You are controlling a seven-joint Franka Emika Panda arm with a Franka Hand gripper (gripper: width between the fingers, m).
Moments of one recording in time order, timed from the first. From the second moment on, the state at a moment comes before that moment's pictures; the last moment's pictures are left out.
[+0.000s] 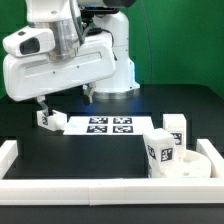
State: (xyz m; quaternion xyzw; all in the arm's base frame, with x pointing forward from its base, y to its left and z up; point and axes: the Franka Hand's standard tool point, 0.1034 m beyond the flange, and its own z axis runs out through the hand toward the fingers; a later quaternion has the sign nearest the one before) arm 0.439 -0.110 0.076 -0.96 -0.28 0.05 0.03
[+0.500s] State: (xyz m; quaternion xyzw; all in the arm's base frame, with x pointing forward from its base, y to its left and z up) arm 0.428 -0.120 0.065 -0.96 -0.26 0.07 0.03
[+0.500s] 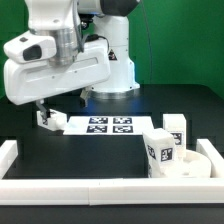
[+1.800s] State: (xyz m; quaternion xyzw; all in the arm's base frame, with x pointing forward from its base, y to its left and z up) arm 0.372 -0.125 0.037 -0.98 -0.17 0.14 0.01
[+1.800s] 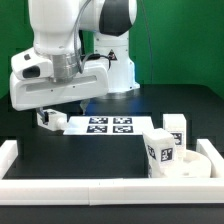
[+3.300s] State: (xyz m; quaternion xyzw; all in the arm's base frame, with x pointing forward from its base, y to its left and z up) arm 0.329 -0.153 0.018 -0.96 -0.21 0.19 0.00
